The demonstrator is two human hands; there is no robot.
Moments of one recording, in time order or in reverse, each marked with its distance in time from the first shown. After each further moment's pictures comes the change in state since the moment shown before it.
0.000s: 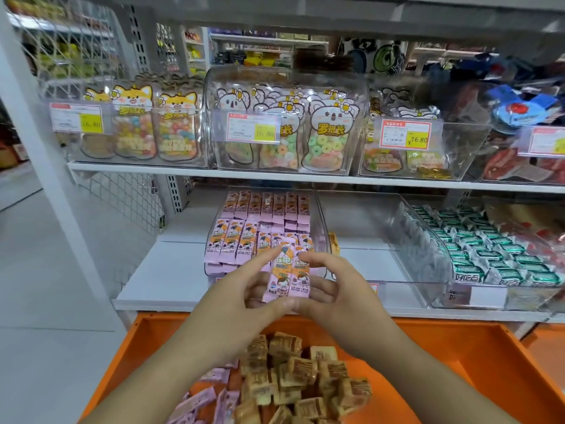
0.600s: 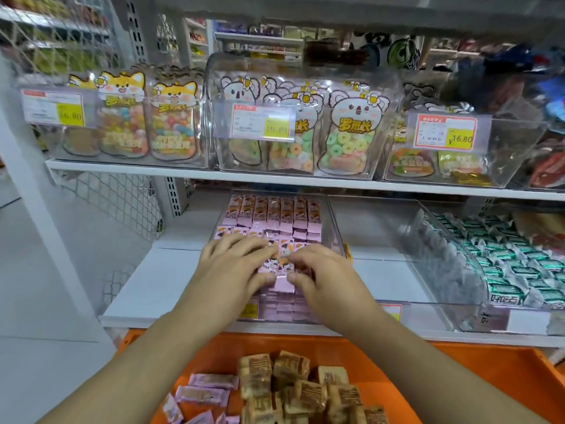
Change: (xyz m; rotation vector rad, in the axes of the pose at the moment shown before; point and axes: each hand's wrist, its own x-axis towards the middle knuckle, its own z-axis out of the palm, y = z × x) left_hand 0.097 -0.060 -0.026 0.895 0.137 0.300; right_hand 0.097 0.013 0.007 -0.893 0.079 -0.325
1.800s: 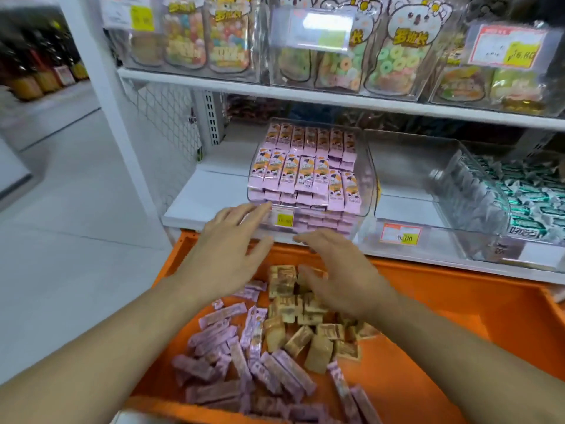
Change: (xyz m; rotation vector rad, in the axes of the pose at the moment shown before) left_hand -0.123 -0.005 -0.008 -0.154 -0.101 -0.180; right_hand -0.099 -0.019 0.043 -0.017 -0.260 -0.146
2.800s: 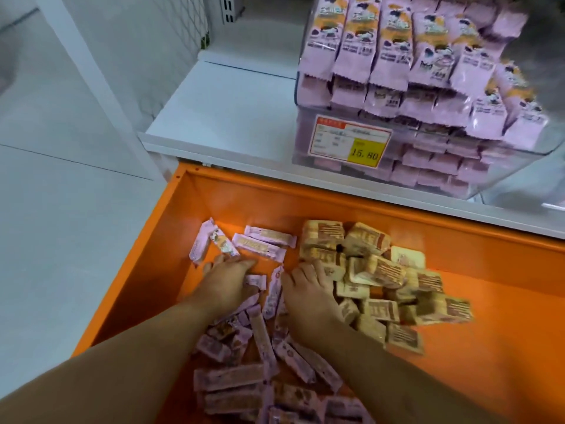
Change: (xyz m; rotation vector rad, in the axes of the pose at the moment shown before) left_hand -0.049 -0.175 0.253 0.025 -0.665 -0.379; right_hand 0.031 0.052 0.293 -0.360 -0.429 0.023
